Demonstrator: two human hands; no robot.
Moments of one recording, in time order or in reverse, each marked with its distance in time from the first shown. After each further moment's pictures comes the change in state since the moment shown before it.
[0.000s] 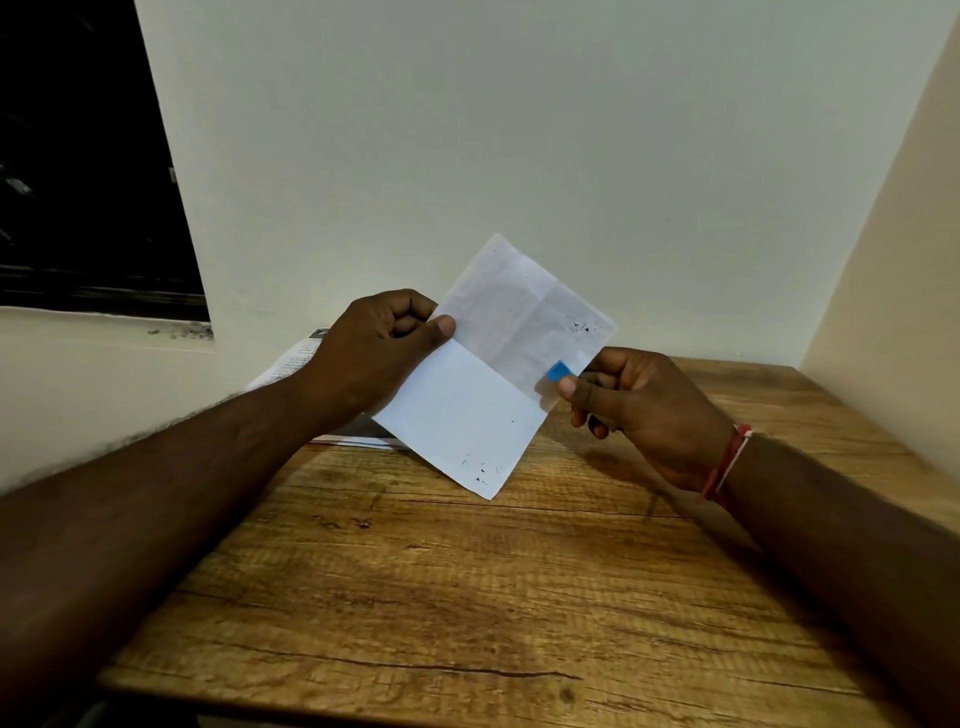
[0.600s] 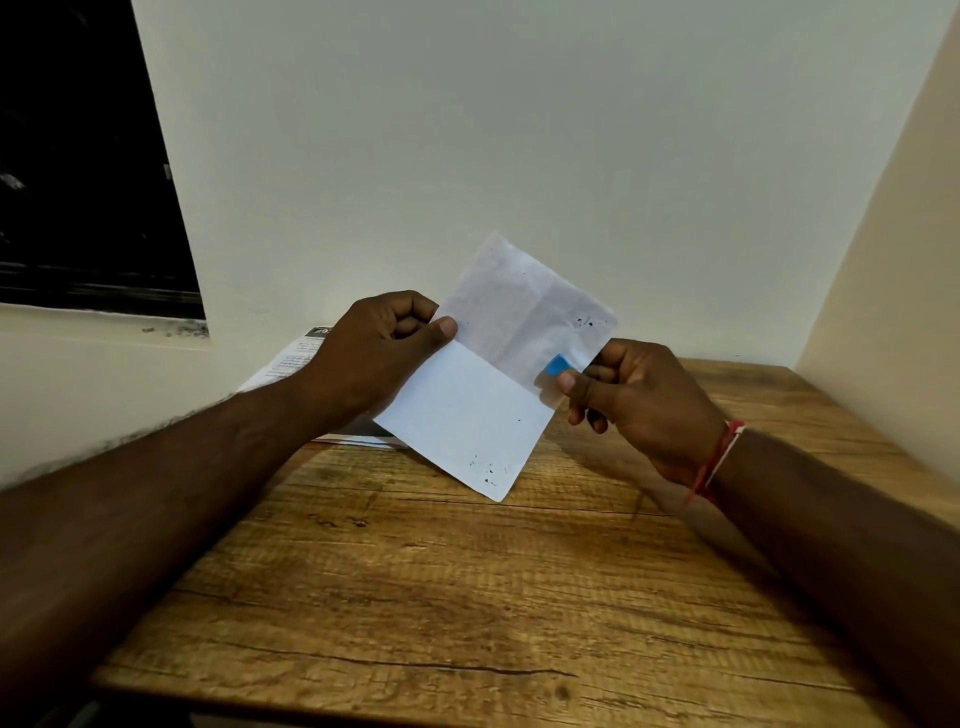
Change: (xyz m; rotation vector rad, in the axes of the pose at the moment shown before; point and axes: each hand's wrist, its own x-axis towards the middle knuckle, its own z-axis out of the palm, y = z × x) left_hand -0.001 0.001 0.004 -0.015 -0.019 -0.002; right_hand 0.000 -0.005 0.003 -0.063 0.074 -0.046
